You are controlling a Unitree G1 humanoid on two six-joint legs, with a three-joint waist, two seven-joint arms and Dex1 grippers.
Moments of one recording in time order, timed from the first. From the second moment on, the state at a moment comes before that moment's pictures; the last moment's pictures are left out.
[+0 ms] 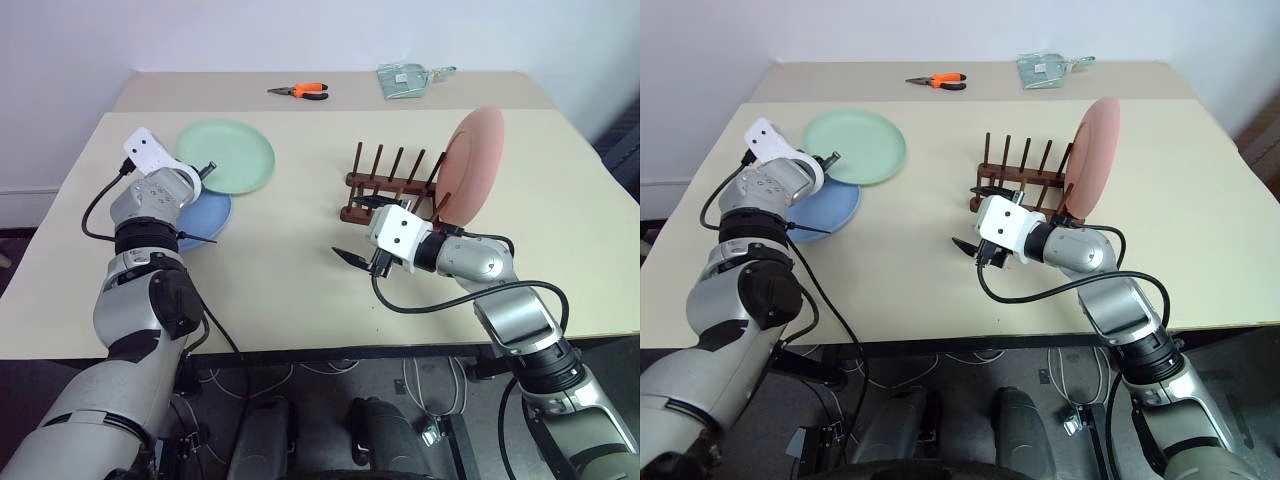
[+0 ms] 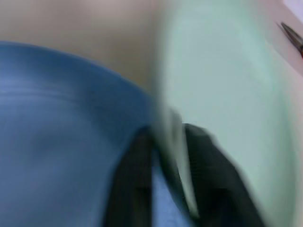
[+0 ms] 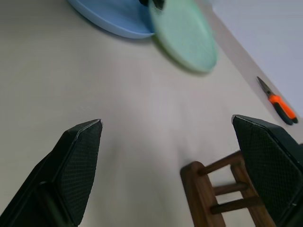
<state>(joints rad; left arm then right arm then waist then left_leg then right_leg) -1.17 0.34 0.61 0.97 -0.40 0.55 0.25 -0.47 -0.57 0.26 -0.25 -0.01 0.25 0.70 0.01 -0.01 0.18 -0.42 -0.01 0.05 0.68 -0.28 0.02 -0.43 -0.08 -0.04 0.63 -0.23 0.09</state>
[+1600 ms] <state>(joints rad) -0.97 0.31 0.40 -0.07 -0.43 0.81 0.21 -0.68 -0.50 0.09 -0.04 -0.29 0.05 0.47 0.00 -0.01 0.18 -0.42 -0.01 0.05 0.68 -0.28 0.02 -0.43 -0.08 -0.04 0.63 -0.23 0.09</state>
